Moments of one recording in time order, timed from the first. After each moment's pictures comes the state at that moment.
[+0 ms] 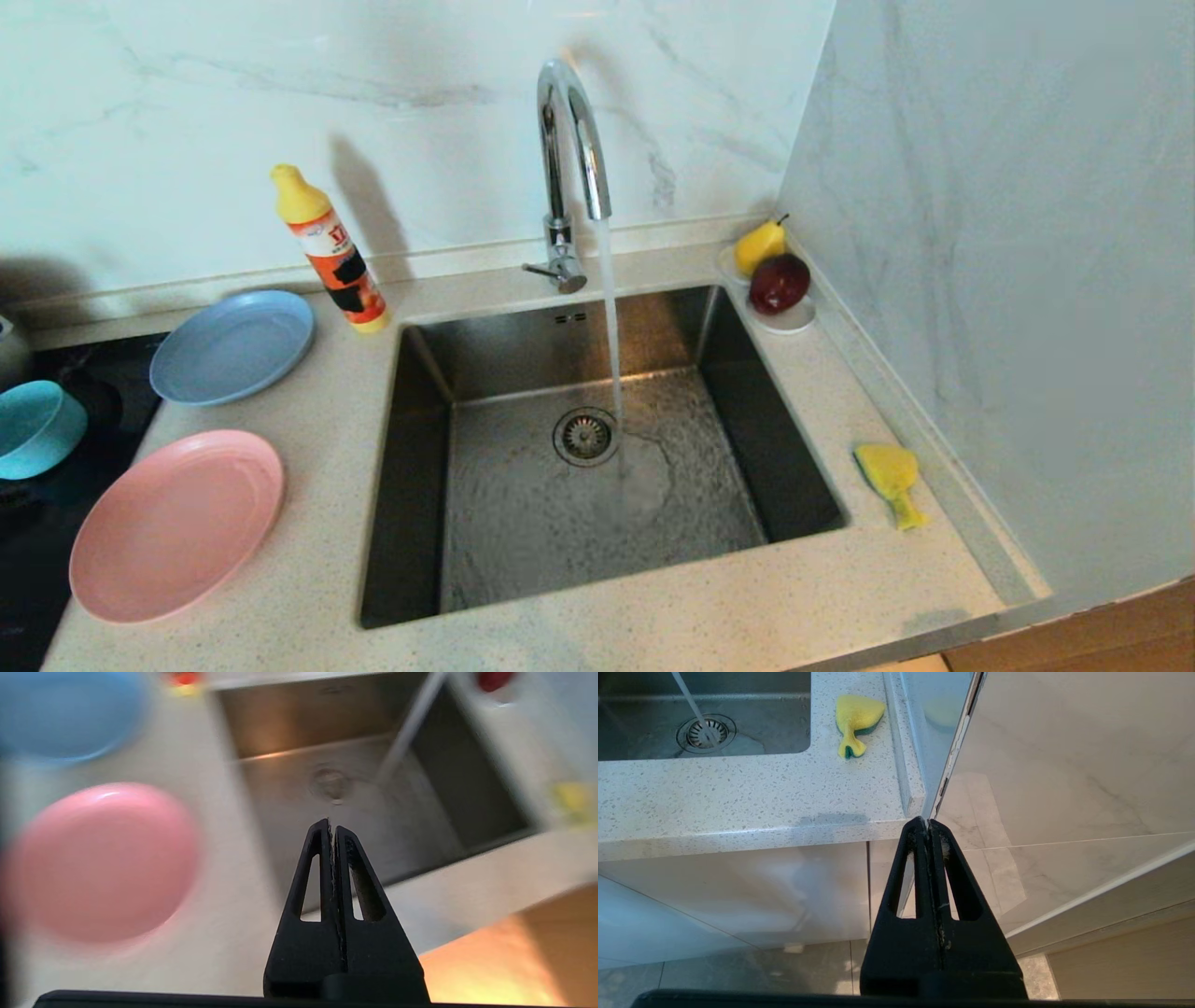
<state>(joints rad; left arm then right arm) 0.02 0.70 -0.73 0.19 -0.27 -0.06 0.00 0.00 -0.01 0.02 0.02 -0.05</state>
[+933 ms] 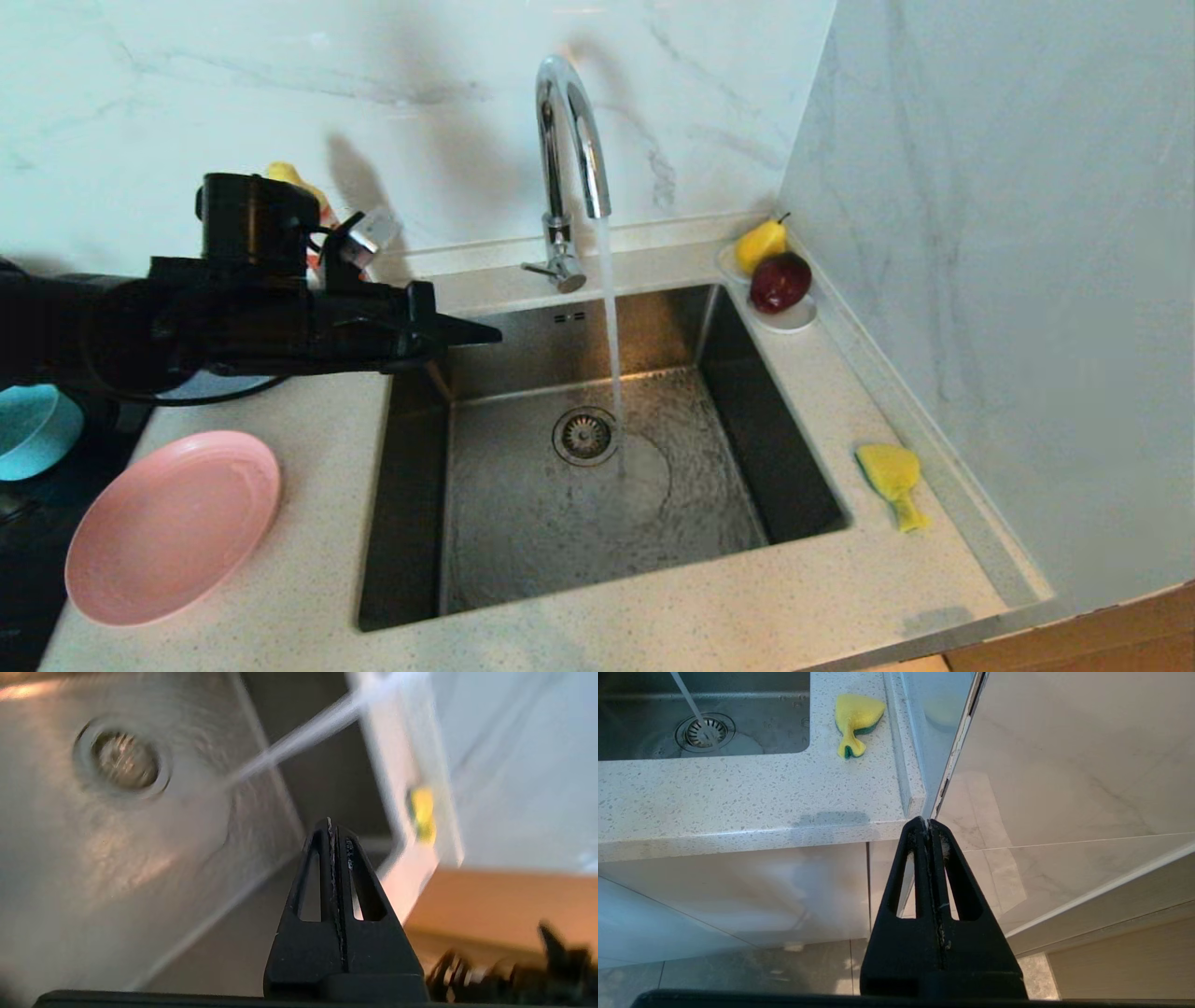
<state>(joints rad) -0.18 1.81 -1.27 -0.15 -0.68 -0.37 0.00 0.00 -0.01 0.02 0.02 -0.05</state>
